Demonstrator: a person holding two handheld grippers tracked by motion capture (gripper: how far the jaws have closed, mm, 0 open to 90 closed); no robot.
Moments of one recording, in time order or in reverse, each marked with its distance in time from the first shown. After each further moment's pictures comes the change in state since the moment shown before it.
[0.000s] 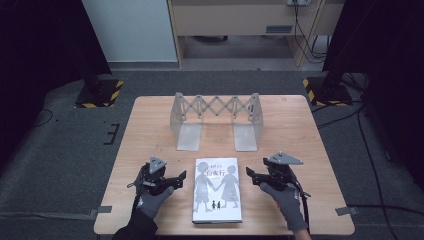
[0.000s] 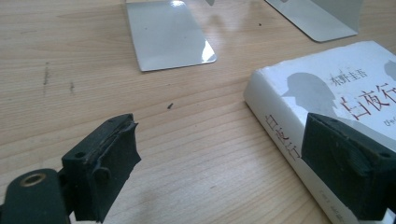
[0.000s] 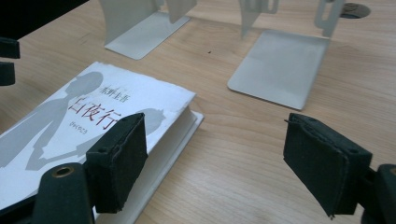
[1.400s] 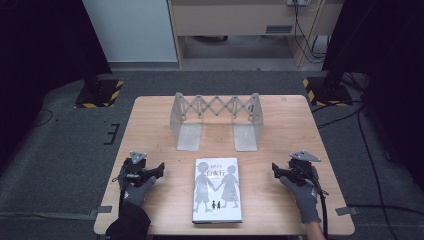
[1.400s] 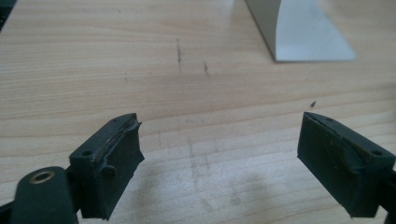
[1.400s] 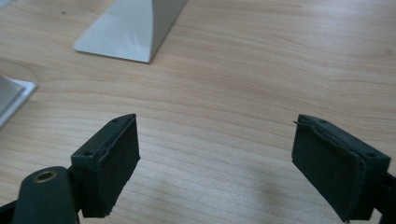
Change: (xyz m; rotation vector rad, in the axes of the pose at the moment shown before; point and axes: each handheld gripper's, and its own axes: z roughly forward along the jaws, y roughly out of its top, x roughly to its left) left arm 0.073 -0.006 0.003 0.017 0.201 -0.114; right arm -0.081 -0.028 -0.002 0.075 -0.275 0.078
